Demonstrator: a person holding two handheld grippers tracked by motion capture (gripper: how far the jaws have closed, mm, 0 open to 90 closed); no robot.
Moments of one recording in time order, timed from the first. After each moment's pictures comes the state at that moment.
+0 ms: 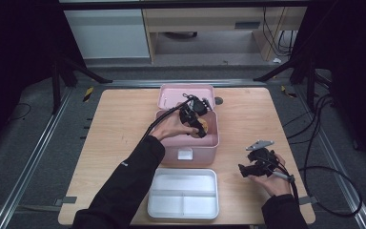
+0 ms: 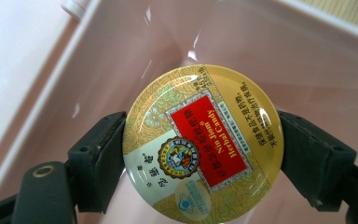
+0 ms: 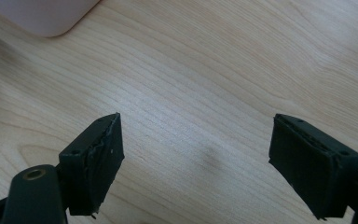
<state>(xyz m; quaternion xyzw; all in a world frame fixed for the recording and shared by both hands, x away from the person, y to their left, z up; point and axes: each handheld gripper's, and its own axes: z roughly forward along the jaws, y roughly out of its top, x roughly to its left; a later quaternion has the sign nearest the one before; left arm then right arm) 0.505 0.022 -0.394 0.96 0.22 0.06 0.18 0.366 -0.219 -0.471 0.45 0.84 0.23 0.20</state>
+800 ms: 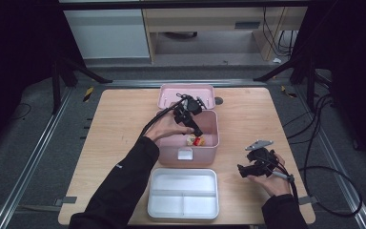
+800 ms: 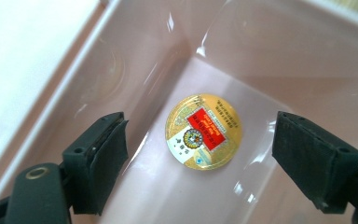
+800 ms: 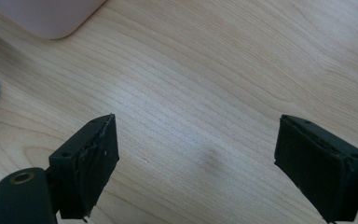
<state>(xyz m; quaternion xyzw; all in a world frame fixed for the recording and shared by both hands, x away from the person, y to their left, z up) 0.500 0.040 -0.385 0.95 0.23 0.07 0.20 0.366 -0.217 -0.470 0.45 0.84 0.23 0.20</state>
